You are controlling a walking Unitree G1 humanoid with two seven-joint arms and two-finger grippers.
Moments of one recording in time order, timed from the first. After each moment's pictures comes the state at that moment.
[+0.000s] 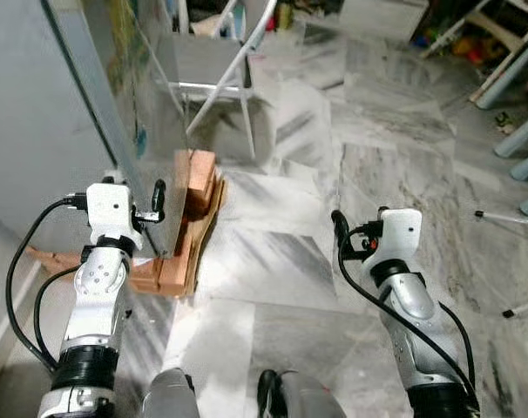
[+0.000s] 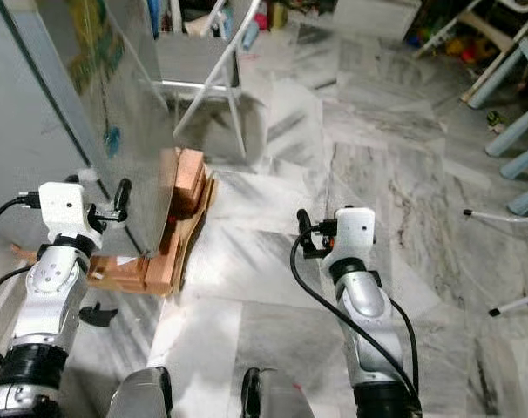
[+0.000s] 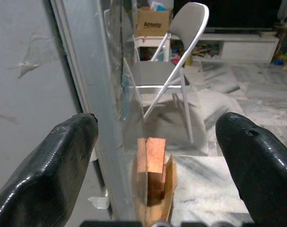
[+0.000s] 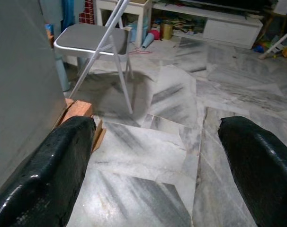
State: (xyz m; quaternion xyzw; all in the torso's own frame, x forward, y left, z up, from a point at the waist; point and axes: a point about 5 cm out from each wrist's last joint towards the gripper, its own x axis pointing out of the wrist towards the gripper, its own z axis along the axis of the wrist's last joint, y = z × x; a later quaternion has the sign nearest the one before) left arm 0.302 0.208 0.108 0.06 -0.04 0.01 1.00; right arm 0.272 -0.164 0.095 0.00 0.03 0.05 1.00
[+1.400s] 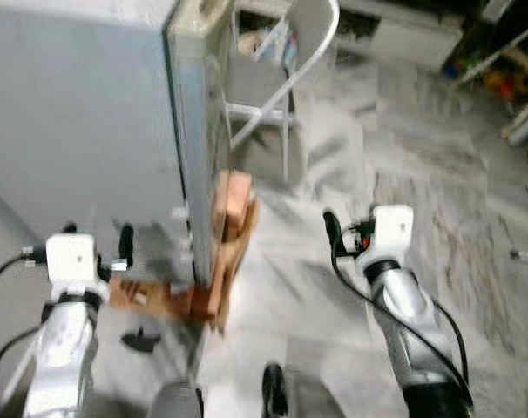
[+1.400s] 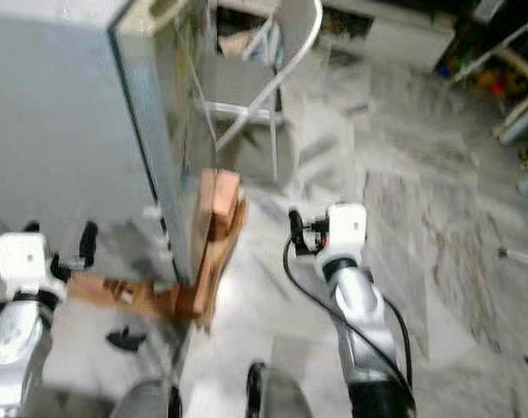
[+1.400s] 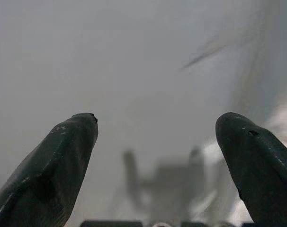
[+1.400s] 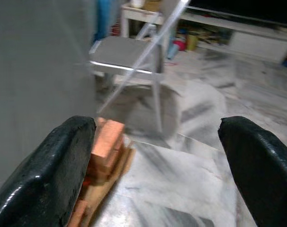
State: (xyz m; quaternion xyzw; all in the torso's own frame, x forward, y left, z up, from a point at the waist) left arm 0.240 0.221 0.103 0.08 -0.03 0.03 1.00; right arm 0.276 -0.159 0.096 0.00 0.04 0.06 1.00
